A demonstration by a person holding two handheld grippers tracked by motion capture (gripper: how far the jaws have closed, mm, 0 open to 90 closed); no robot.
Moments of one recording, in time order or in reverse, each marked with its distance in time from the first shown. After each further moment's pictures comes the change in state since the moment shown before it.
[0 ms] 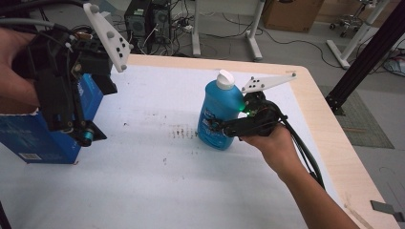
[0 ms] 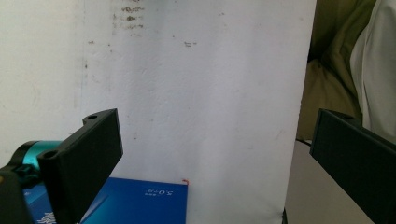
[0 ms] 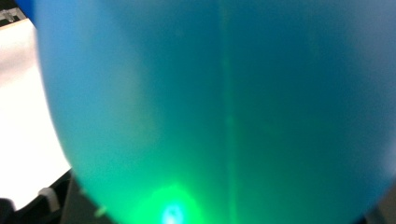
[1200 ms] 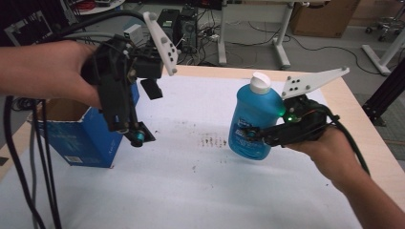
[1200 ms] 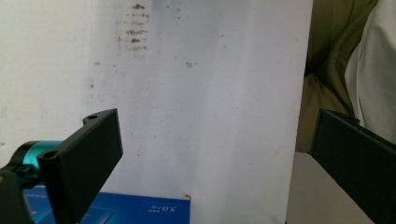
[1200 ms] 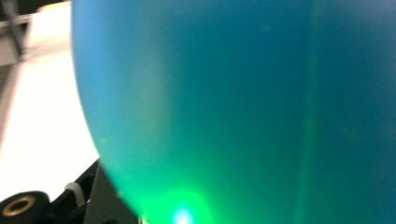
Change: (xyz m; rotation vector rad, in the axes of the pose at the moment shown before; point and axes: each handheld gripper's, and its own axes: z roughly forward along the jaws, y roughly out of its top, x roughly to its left) left arm 0.003 0.017 -0.005 -0.038 -0.007 0.017; right arm 0.016 0.031 -0.031 0.031 0.123 -0.165
